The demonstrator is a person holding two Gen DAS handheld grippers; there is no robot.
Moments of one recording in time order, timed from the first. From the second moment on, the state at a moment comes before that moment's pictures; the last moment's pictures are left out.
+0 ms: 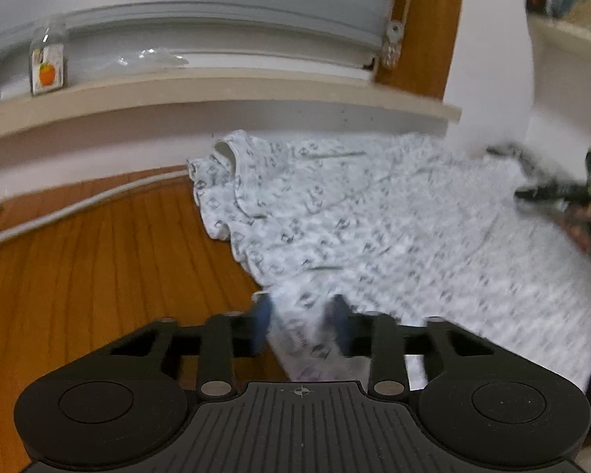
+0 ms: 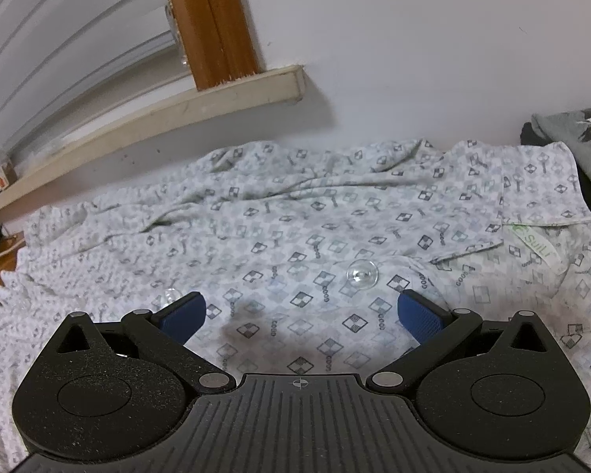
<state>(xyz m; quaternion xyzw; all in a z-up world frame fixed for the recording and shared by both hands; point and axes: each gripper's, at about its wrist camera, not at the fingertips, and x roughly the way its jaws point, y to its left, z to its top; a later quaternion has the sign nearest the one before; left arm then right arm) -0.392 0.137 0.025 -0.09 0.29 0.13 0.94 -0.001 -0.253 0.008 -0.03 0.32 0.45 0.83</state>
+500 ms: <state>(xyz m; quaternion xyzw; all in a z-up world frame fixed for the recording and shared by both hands) -0.356 0.163 0.048 -0.08 0.23 0.18 0.95 -0.001 -0.254 0.007 -0.02 0.32 0.45 0.83</state>
